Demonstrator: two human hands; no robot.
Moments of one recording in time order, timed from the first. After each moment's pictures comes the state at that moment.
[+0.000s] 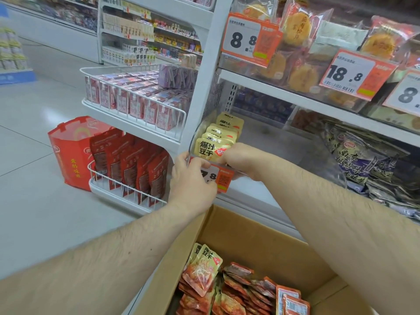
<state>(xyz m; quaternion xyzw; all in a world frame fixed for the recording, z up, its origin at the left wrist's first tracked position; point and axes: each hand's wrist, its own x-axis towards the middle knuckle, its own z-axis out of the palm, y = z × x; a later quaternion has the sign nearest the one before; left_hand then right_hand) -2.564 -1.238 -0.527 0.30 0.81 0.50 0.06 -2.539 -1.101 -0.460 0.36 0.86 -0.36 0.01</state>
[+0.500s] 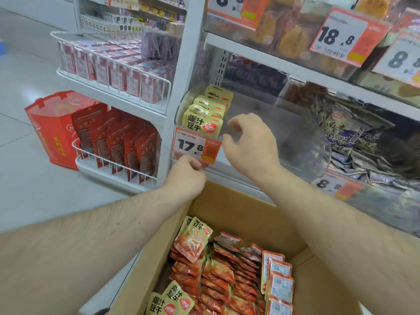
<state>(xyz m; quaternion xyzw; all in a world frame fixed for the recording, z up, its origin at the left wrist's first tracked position) -2.539 -1.236 -0.548 0.22 0.77 0.54 0.25 -2.464 -1.127 -0.478 0.21 0.92 -0.06 -0.34</state>
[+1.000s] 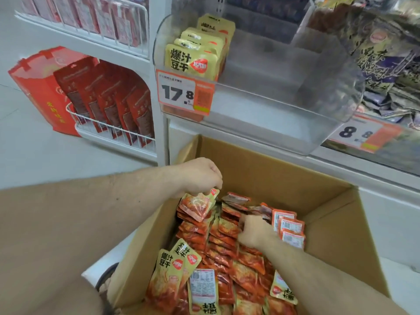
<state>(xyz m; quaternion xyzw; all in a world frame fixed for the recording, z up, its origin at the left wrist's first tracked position) -2.507 -1.222 -0.594 0.34 0.78 0.28 0.45 -2.334 -1.095 -0.765 0.40 0.88 -0.16 0.21</state>
